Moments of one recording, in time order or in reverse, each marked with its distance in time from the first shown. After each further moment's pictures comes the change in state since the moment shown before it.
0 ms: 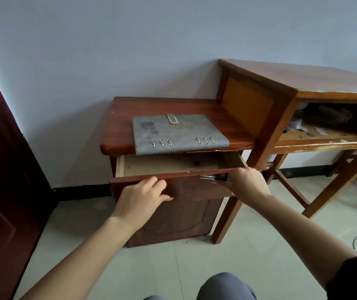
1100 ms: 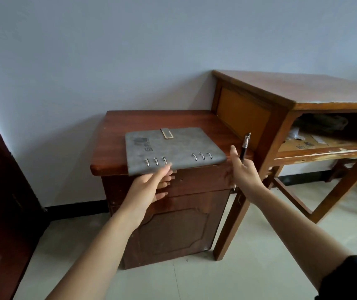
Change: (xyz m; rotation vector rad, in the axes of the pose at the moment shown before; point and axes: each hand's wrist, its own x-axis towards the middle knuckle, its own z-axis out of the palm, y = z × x) left_hand 0.069 0.004 -0.009 -1.450 -0.206 -1.022; right_hand 0.047 -0.006 -0.015 1.177 0.048 0.514
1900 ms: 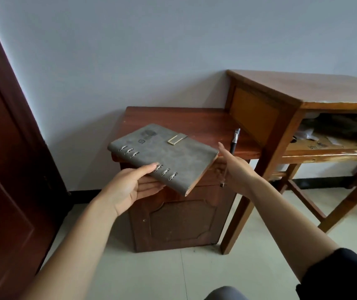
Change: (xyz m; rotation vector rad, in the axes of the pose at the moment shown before) left_hand -0.037 0.017 -0.042 -0.203 -0.002 -0.100; right_hand -0.020 -0.019 0.016 0.260 -0.378 0.236
